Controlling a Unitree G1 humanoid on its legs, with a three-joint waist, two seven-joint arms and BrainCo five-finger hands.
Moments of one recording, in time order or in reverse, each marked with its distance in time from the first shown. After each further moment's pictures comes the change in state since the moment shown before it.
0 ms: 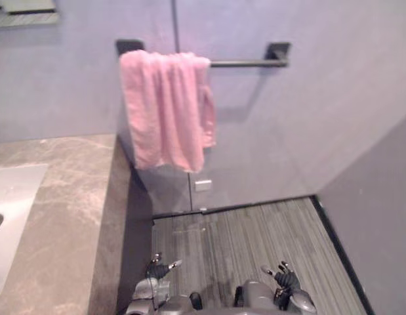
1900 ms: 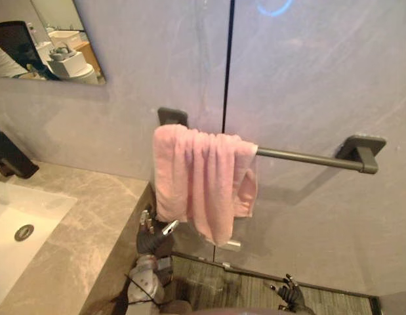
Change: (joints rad) left arm 0.376 -0.120 -0.062 -1.086 0.034 -0.002 0.112; right arm 0.164 0.005 0.106 -0.145 -0.004 0.002 -0.048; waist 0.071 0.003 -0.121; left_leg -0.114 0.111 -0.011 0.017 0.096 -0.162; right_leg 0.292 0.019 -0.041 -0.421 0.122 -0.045
